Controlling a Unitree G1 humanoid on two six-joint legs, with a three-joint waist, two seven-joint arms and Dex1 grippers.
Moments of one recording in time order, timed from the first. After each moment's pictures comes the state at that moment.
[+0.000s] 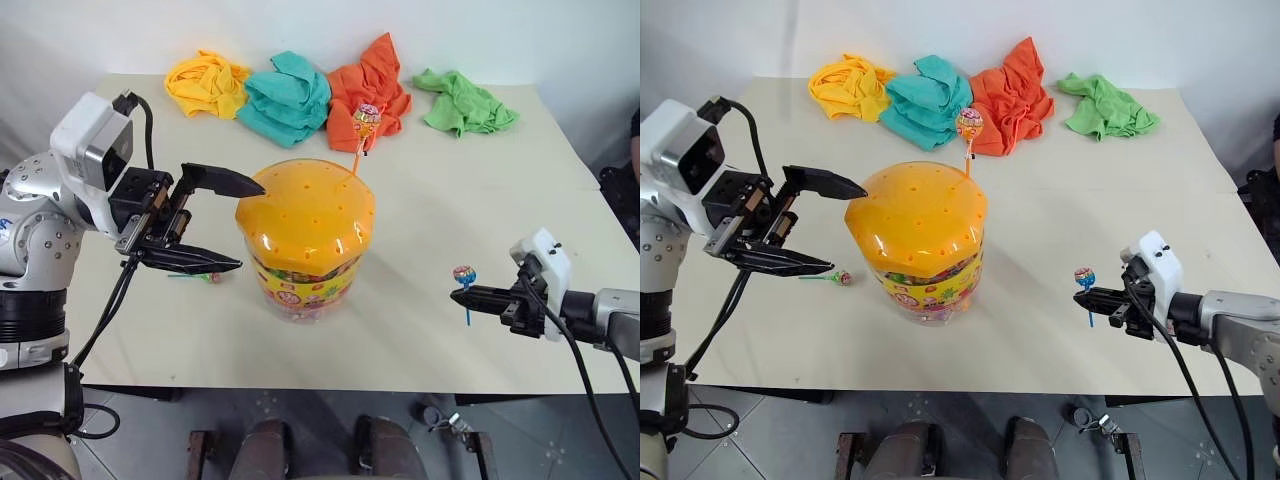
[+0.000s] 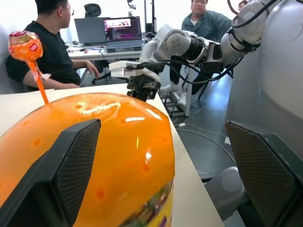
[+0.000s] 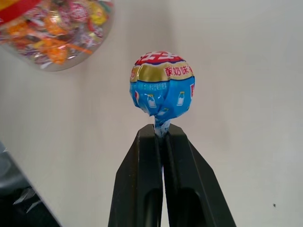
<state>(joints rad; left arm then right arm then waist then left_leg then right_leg) -0.78 0.88 0.10 0.01 -0.84 0.51 -1.50 -0.15 -0.92 -0.35 -0.45 0.82 1.18 0.72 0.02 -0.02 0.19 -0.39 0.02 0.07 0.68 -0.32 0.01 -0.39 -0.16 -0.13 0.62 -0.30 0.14</state>
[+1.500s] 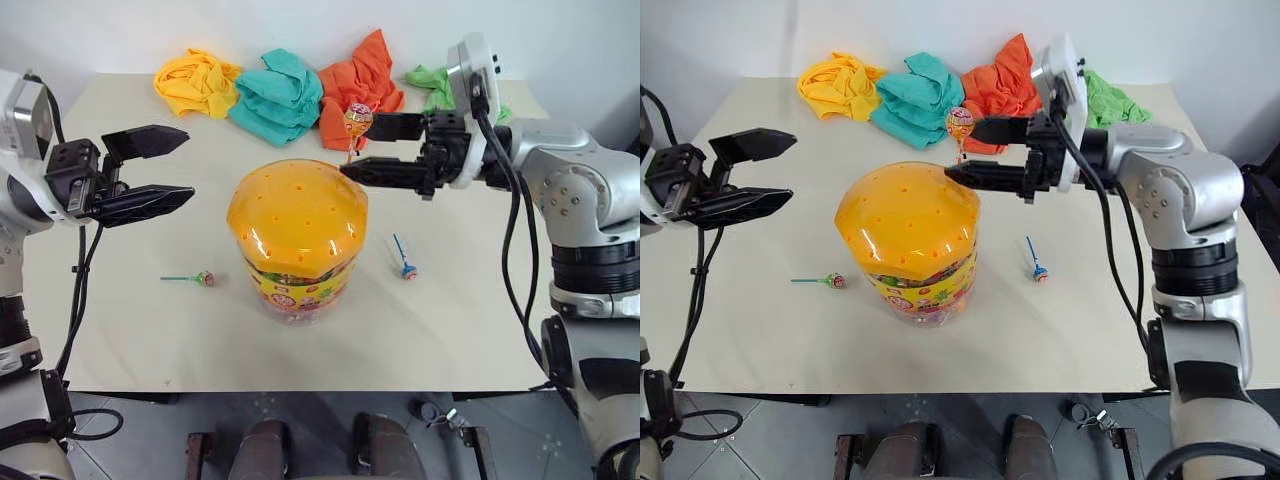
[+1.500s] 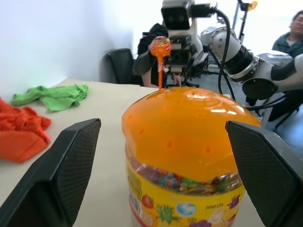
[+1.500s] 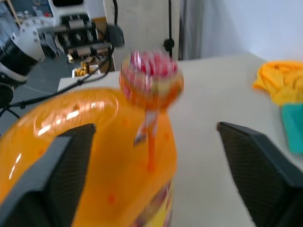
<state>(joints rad) -0.71 0.90 0.35 0.13 -0.77 0.59 -1.33 -1.09 -0.59 0.04 0.06 0.68 0.78 1.06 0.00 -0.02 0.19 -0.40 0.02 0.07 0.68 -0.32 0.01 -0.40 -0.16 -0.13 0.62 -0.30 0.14</state>
